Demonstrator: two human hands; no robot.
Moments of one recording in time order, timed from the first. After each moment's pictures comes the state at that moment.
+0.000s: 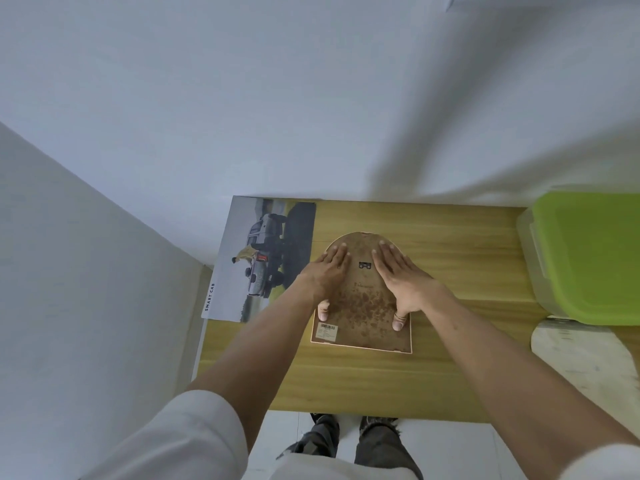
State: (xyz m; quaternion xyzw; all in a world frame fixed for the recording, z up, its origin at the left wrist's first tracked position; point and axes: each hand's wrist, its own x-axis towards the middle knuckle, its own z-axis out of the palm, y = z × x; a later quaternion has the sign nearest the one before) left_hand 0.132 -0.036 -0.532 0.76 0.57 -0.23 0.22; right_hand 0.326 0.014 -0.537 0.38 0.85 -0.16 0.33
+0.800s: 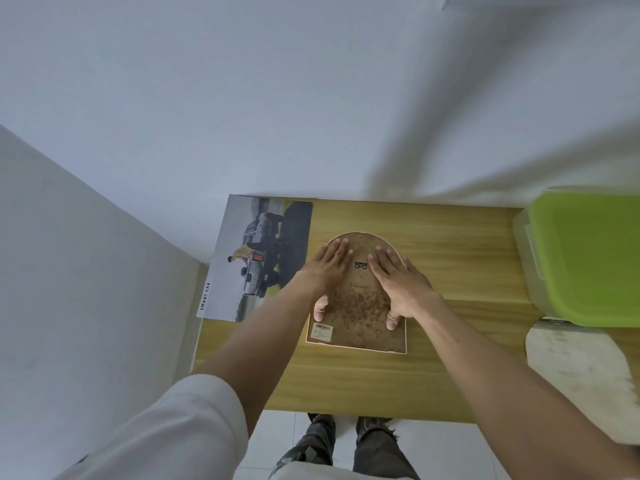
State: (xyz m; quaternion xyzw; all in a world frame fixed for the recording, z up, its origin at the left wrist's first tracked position) left_hand 0.137 -0.031 -0.534 0.77 0.56 -0.24 0.19; right_hand 0.327 0.003 -0.537 0.42 0.84 -0.15 0.30
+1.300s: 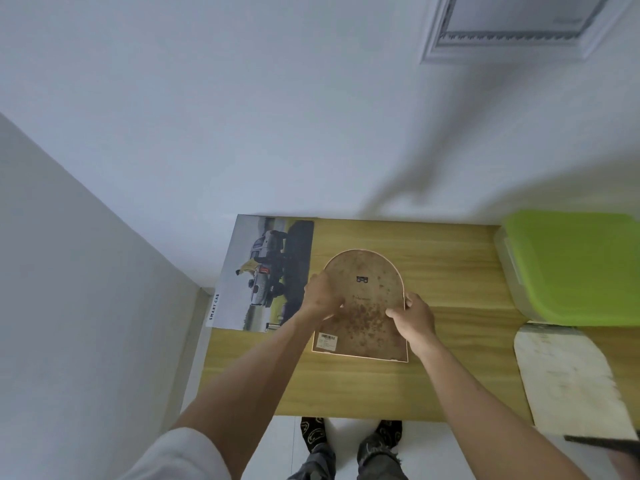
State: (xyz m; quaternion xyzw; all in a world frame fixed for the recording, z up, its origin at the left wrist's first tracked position) left_hand 0.149 -0.075 -0.525 0.47 0.77 0.14 0.41; right_hand 0.343 -0.067 -0.533 0.74 0.45 -0.47 -0.17
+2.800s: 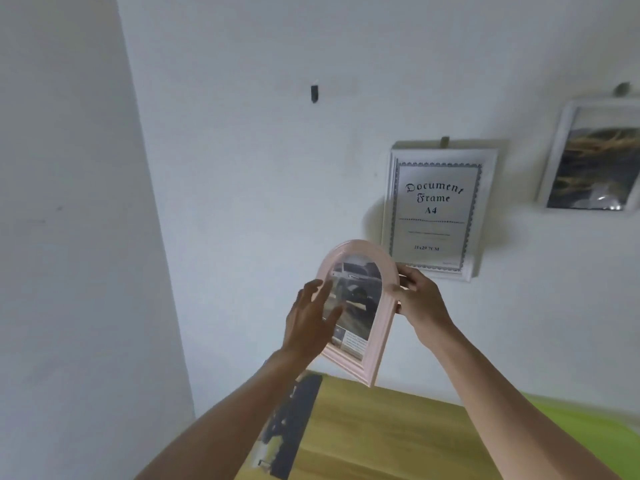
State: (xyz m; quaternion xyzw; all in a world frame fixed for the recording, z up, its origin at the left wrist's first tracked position) left_hand 0.177 -0.134 -0.239 0.58 0.69 0.43 -0.08; right_hand 0.358 -0.039 -0.185 0.39 0.64 -0.49 -0.45
